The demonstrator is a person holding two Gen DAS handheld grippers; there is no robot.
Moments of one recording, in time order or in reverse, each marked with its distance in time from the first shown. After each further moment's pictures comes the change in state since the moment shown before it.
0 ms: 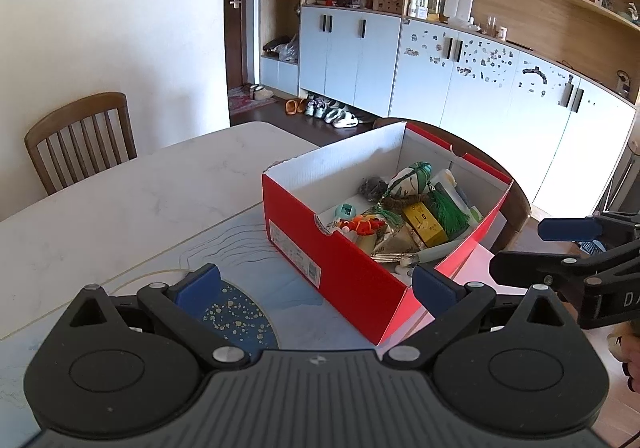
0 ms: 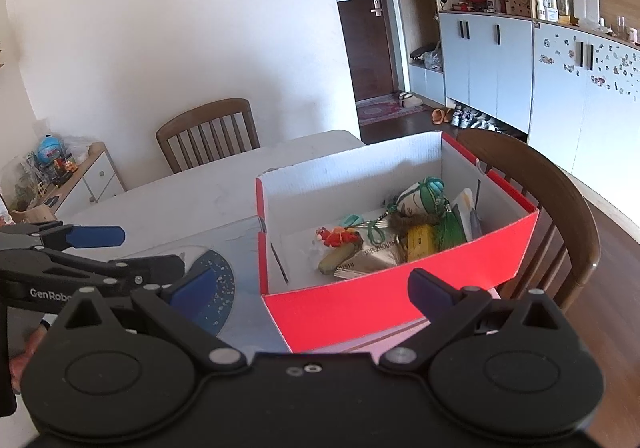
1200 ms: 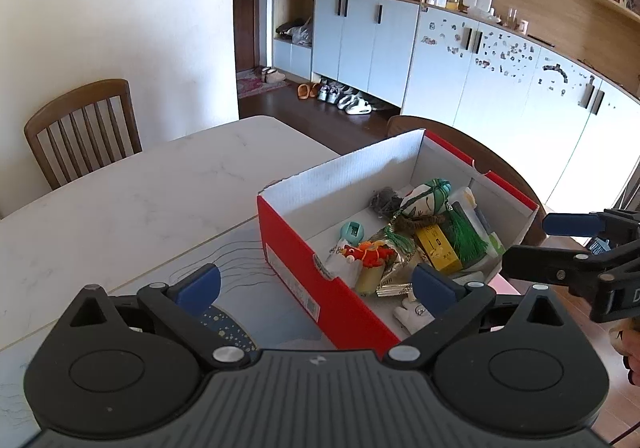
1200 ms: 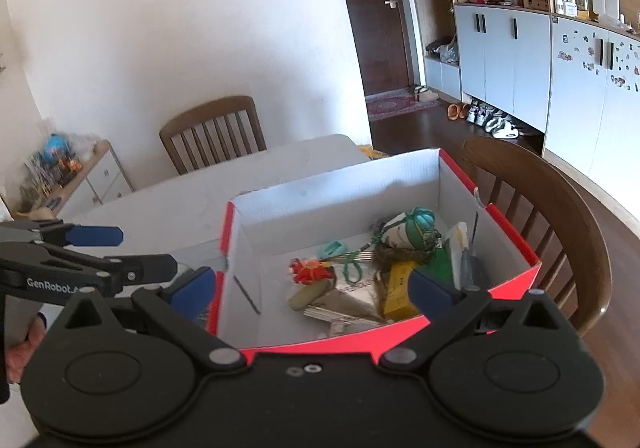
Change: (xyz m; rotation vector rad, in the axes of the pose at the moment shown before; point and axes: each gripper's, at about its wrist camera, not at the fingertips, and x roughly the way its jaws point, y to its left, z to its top) left arm 0.043 -0.007 0.044 -0.035 0.057 0.036; right arm 0.031 -0.047 0.044 -0.015 0.028 0.067
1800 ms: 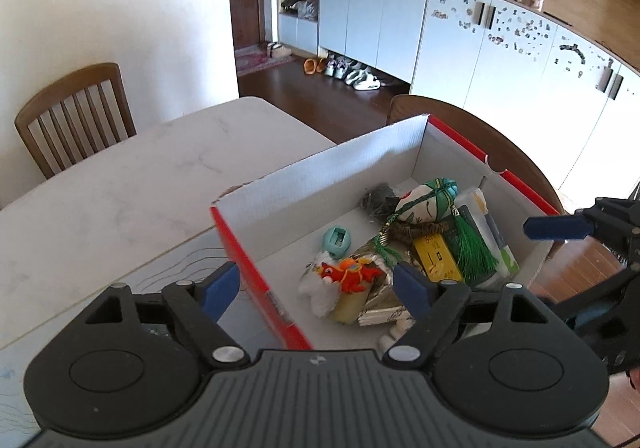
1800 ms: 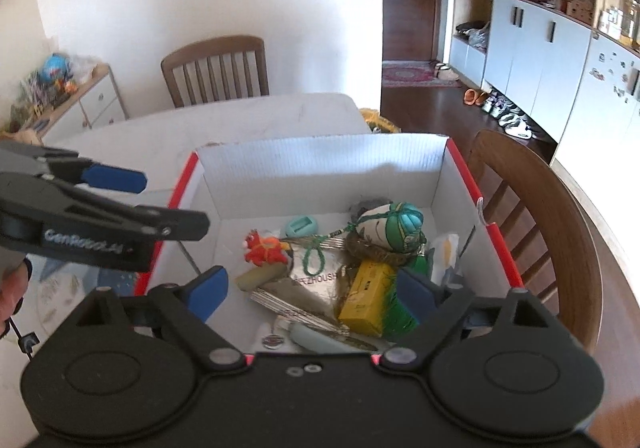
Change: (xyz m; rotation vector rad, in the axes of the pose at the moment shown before) left arm 0.060 -0.035 0.028 -0.002 0.086 0.042; right arm 0.050 -0.025 0.022 -0.185 0.161 -0.017
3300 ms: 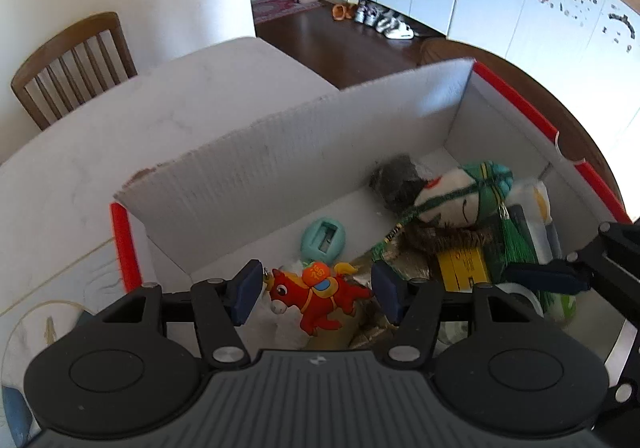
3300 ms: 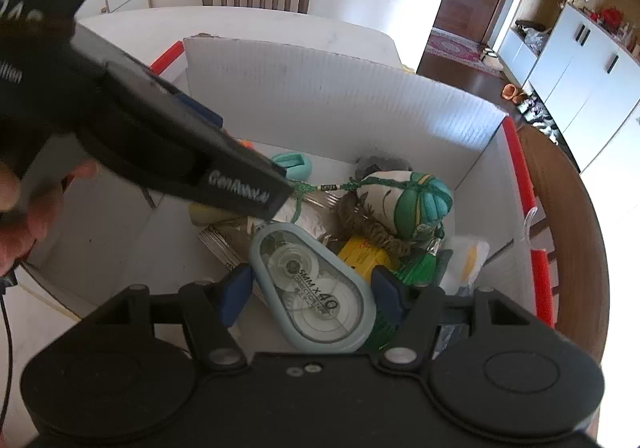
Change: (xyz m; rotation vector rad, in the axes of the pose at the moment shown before) left arm 0.115 -0.036 0.021 -0.056 0.185 0.086; right arm 0.083 -0.012 -0.002 -0.285 0.216 0.002
